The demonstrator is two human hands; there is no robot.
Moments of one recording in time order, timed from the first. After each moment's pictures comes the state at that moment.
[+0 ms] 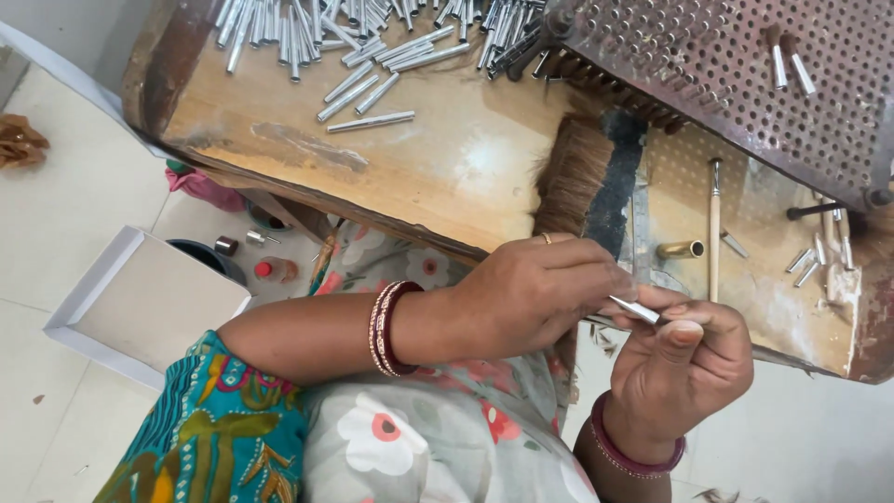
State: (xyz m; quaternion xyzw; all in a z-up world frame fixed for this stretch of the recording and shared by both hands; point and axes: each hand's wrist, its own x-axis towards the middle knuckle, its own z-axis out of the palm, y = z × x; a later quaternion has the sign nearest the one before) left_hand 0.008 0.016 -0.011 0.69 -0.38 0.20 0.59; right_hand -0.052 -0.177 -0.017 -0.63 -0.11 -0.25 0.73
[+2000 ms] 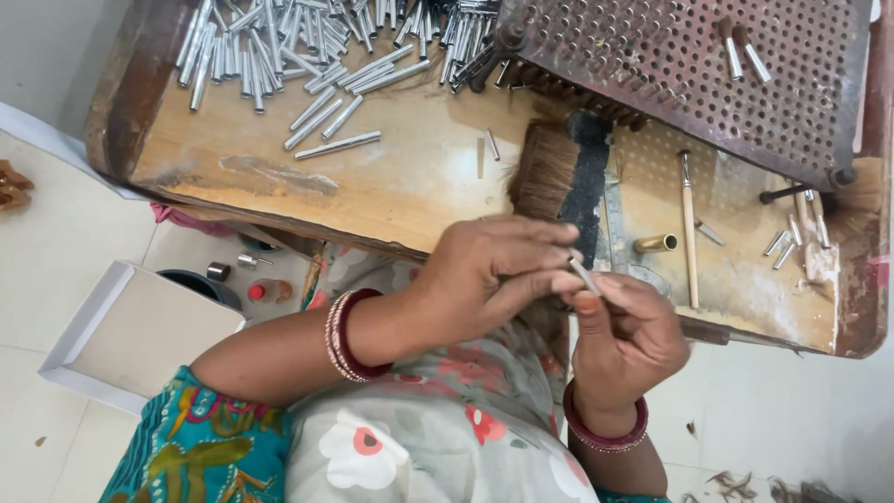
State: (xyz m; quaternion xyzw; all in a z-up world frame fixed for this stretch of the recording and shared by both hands) left_hand 0.024 0.034 -0.011 0.67 -0.33 0.13 0.65; right_hand -0.040 -0.151 -0.019 -0.72 -0.11 -0.31 0.60
